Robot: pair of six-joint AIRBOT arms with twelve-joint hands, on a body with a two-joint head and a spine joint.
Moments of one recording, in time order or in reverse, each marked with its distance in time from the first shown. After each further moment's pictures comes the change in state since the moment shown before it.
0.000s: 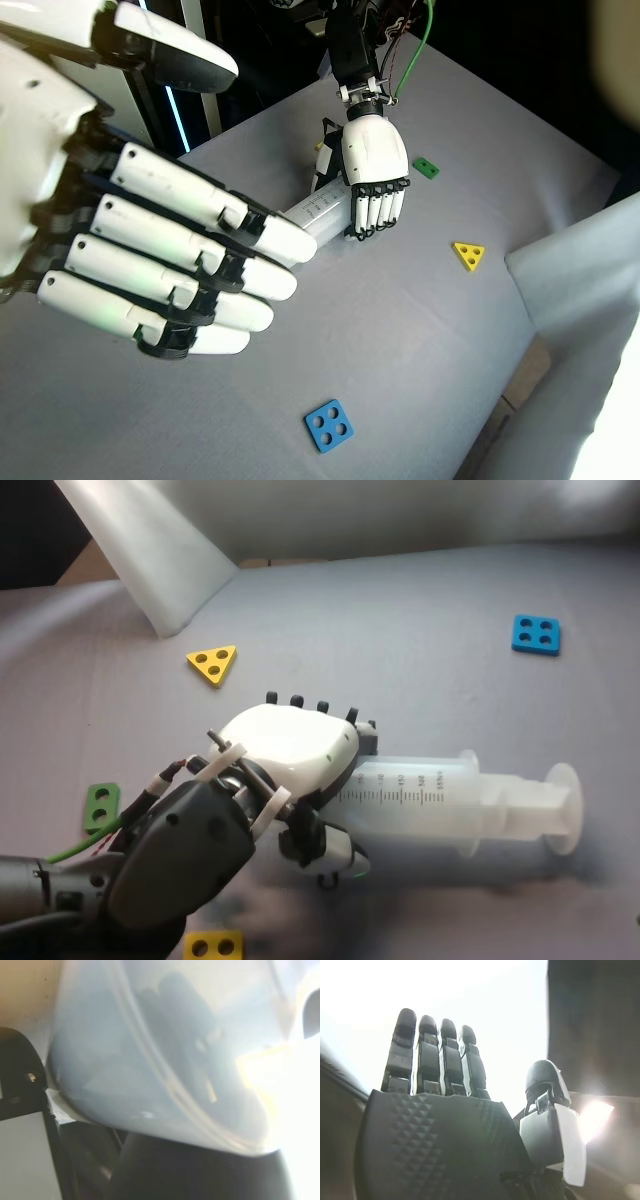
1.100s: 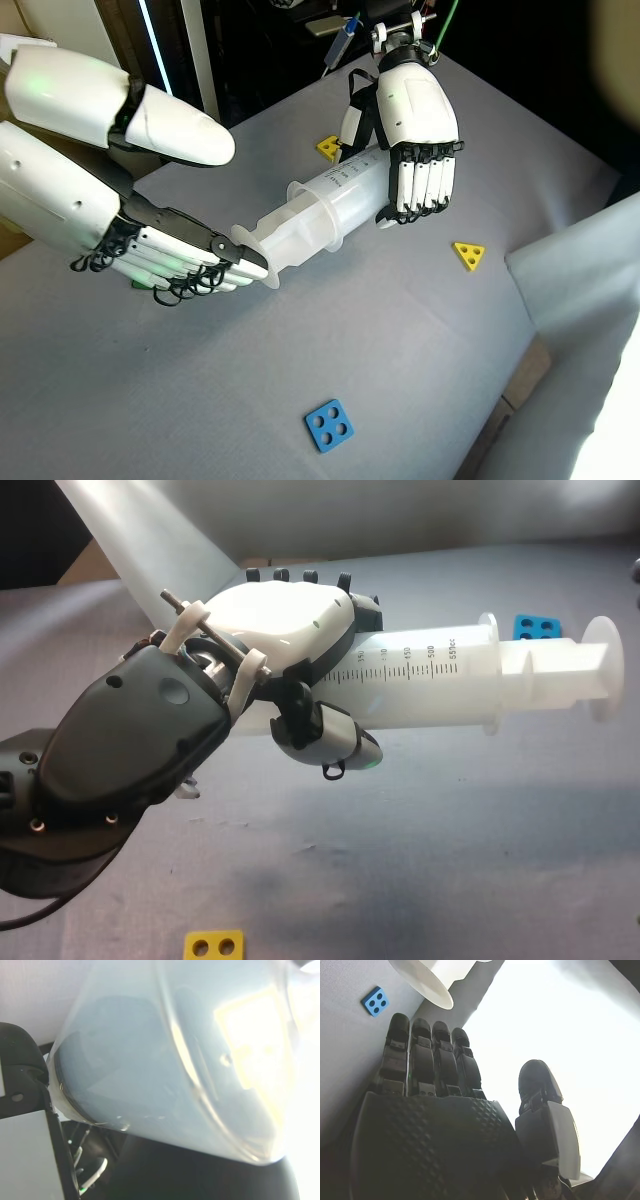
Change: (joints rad) left arm -0.224 0.127 -0.048 -0.098 0.082 0.038; right arm -0.119 -0.018 -0.027 0.596 -0.159 0.061
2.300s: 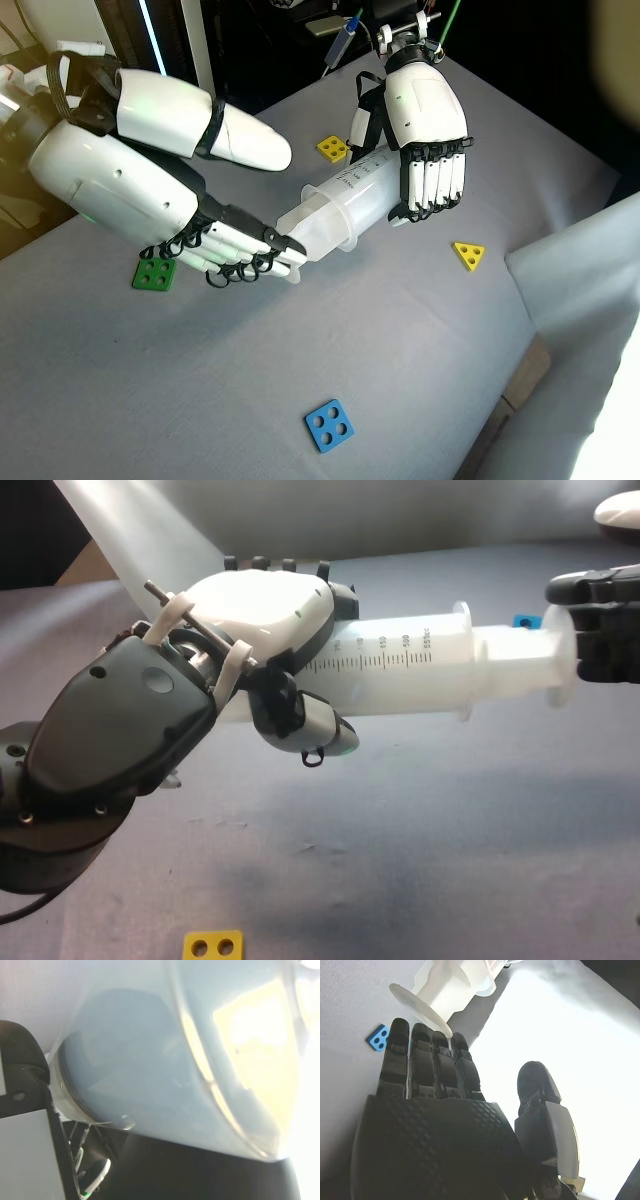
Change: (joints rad) left arm -0.007 0.012 0.001 -0.022 -0.033 0.039; right arm 0.021 -0.145 -0.014 0.014 -0.037 0.045
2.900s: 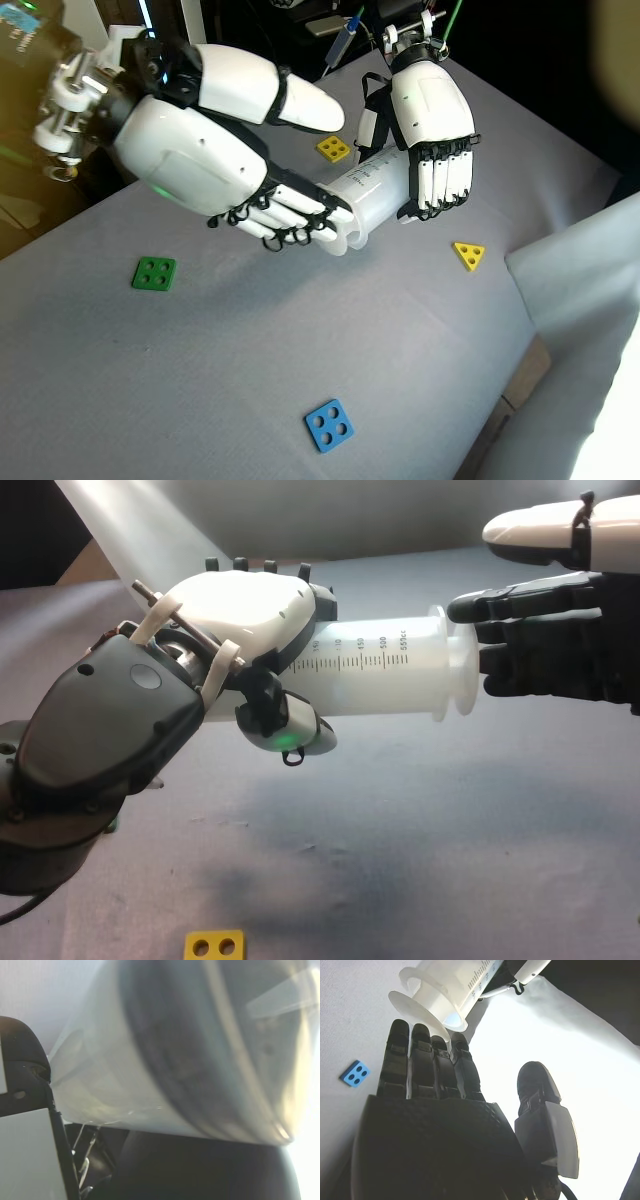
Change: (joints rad) left arm -0.001 0.007 0.000 -0.037 -0.019 0.038; right arm -0.003 -0.179 0.053 -0.010 -0.005 0.052
